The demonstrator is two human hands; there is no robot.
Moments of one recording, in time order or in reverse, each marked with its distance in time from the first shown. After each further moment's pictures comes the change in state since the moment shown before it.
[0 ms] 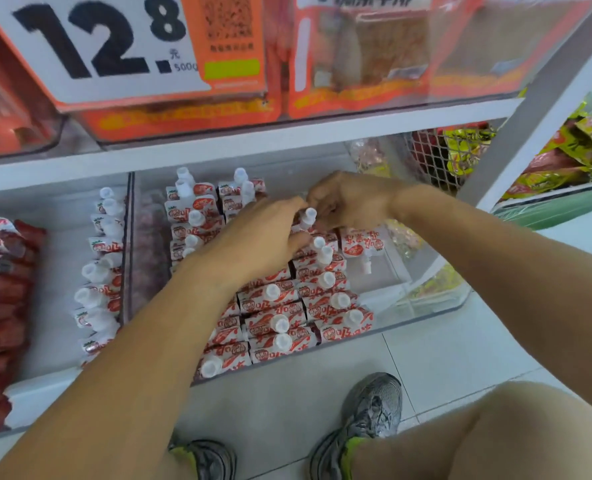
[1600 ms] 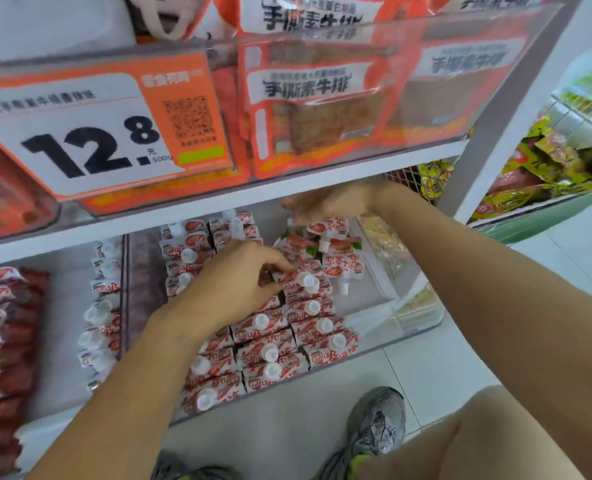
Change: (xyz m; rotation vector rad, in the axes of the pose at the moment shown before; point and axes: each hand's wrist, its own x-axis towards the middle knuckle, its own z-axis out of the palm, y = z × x) left_hand -0.020 0.001 -0.017 -0.067 -0.055 -0.046; right_hand 0.003 -0.006 -0.036 0.165 -0.064 0.070
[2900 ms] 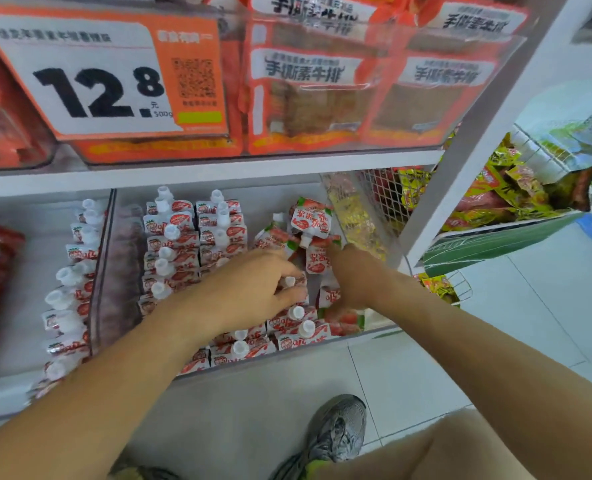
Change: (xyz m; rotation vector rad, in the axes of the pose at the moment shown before) left_hand -0.007 0.028 0.031 0.066 -0.093 0.145; right_hand -0.066 0.038 0.087 -0.582 0.173 0.267
